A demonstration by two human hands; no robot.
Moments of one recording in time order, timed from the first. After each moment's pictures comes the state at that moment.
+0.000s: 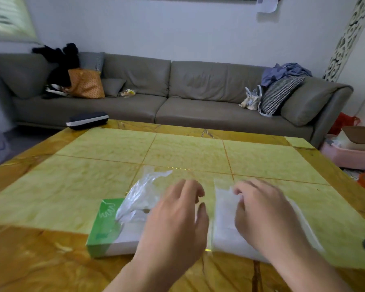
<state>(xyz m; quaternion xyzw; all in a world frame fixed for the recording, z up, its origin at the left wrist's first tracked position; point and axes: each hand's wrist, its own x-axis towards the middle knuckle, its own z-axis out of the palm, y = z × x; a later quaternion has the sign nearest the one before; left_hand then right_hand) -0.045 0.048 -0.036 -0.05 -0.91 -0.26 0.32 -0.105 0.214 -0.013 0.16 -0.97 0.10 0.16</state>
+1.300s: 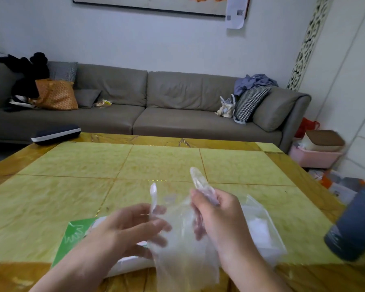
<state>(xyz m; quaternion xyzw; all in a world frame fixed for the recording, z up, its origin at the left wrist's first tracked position) -0.039 0.000 -0.008 0.02 -0.71 -0.70 -0.08 -0.103 0.192 -0.011 0.03 -0.72 0.69 -0.01</state>
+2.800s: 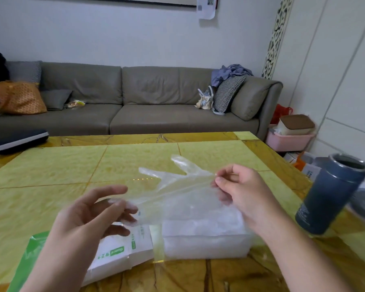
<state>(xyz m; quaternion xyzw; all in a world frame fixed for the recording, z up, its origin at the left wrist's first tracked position) -0.048 0.028 -0.009 0.04 -0.67 -0.73 0.15 -0.156 0.295 -0.009 0.00 -0.74 0.67 0.02</state>
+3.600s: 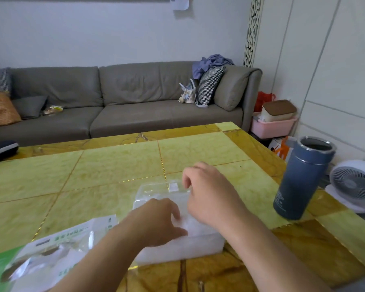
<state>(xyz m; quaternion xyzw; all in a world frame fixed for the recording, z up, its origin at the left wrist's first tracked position) -0.153 0.145 -0.042 -0.06 -0.98 -0.13 -0.15 -0.145 0.303 0.000 0.13 -0.97 0.21 0.07</state>
